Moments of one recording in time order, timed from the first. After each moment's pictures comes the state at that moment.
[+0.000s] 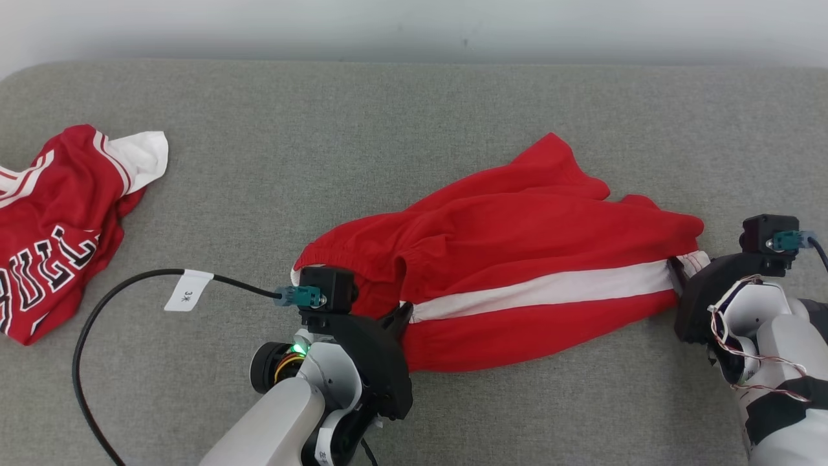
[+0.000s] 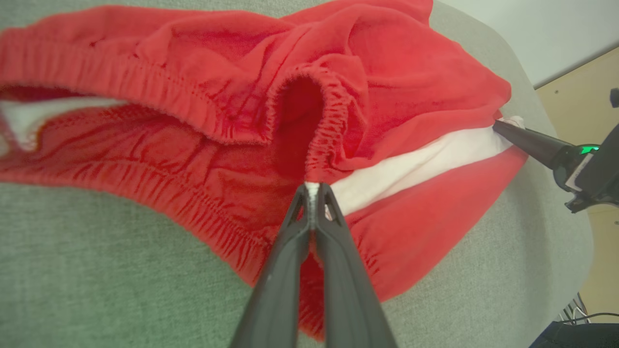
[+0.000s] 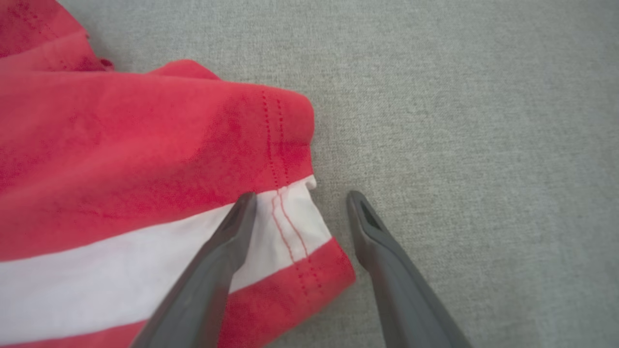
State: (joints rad) left arm -0.55 0.17 -0.71 0.33 -0.88 0.15 0.27; right arm -0.59 -0.23 -0.10 0.77 0.17 0.13 0.34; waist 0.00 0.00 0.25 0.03
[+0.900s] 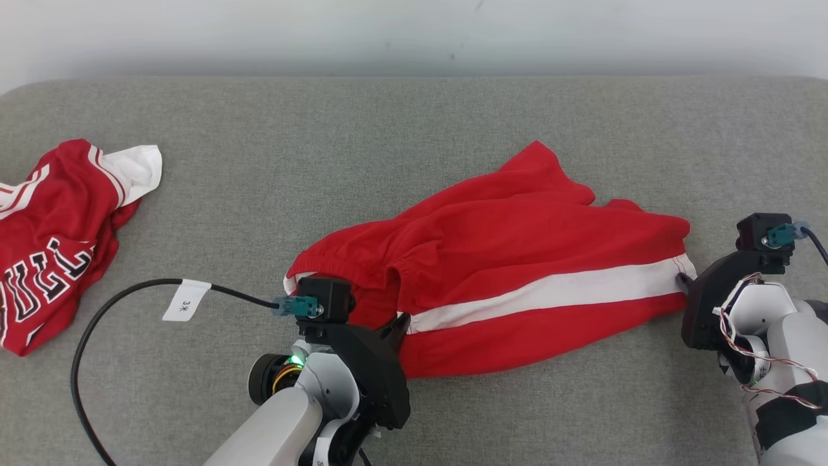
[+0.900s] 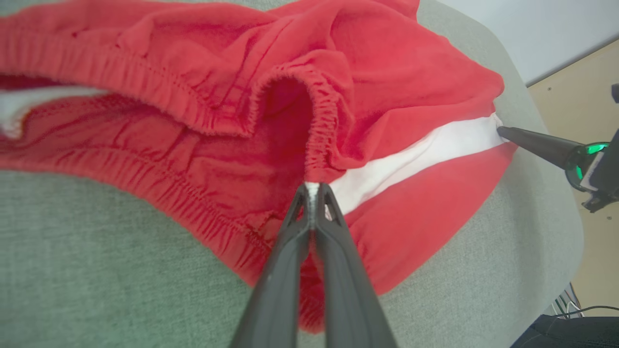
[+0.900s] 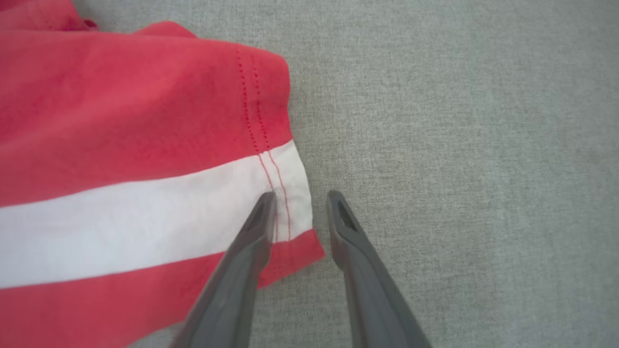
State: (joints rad) left arm -0.53 0.19 -0.71 0.32 -0.90 0.15 0.27; right arm -0.55 -0.26 -0.10 0.64 0.15 0.13 0.54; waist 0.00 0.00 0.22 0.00
